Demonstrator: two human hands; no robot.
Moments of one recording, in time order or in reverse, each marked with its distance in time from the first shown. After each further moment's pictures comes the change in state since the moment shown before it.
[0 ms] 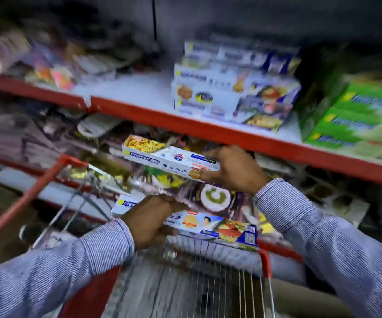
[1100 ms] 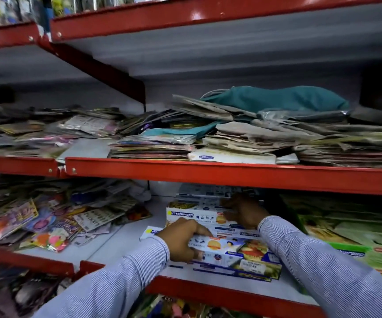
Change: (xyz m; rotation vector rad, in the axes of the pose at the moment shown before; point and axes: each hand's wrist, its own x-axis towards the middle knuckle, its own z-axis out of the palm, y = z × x) left_hand 0.199 -0.006 -0.221 0.020 0.078 0.048; right_hand 0.164 0.121 -0.165 -0.133 0.140 0.223
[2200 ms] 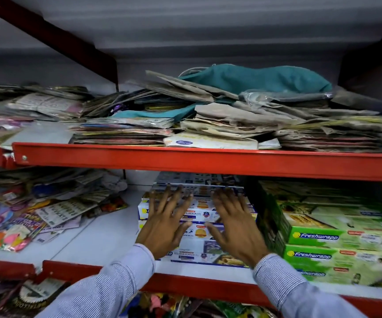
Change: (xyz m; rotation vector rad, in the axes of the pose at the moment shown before) left_hand 0.056 -0.050 0.075 0.388 0.547 0.052; right_hand -0.077 -0.004 0.051 -0.273 0.461 -0.100
